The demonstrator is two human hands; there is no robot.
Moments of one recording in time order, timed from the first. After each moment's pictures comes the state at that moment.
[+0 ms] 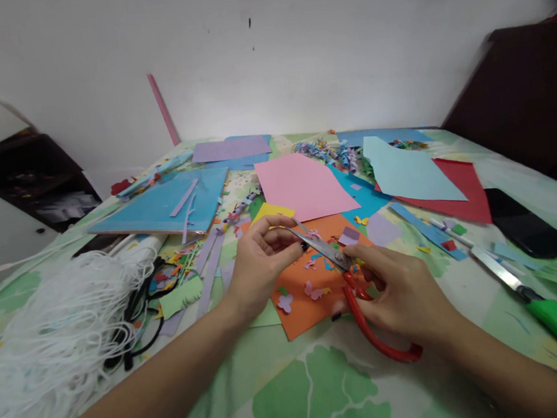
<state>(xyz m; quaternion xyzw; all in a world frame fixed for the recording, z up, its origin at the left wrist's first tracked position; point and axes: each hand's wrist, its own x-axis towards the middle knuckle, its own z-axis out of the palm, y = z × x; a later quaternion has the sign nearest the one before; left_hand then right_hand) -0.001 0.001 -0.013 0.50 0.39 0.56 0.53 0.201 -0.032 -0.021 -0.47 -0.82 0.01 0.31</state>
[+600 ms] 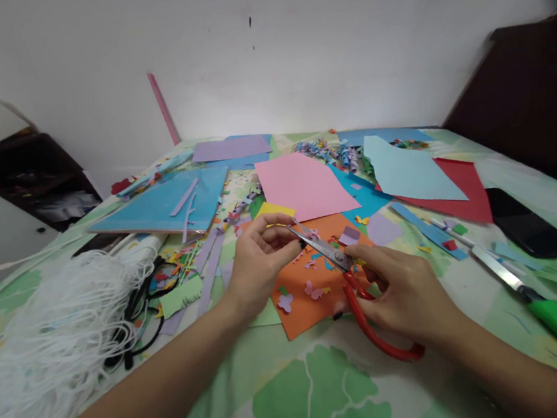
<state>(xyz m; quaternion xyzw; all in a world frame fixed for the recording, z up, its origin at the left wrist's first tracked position) -0.001 0.000 -0.011 0.49 0.39 0.57 0.53 0.201 -0.033 -0.021 -0.47 -0.82 0.00 0.32</state>
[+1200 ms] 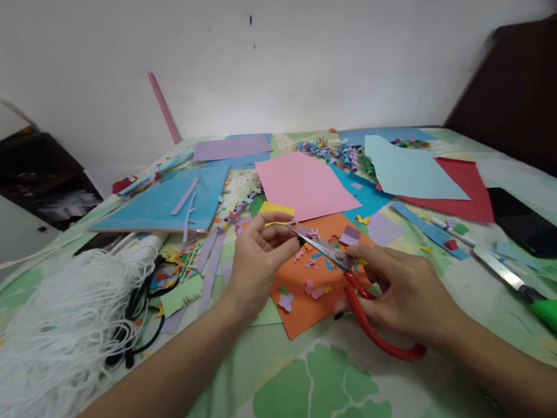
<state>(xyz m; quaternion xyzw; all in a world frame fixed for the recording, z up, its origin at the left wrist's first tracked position) -0.002 0.001 -0.013 0.49 0.39 0.58 0.52 0.201 -0.033 -0.021 -0.47 -0.82 -0.02 0.32</state>
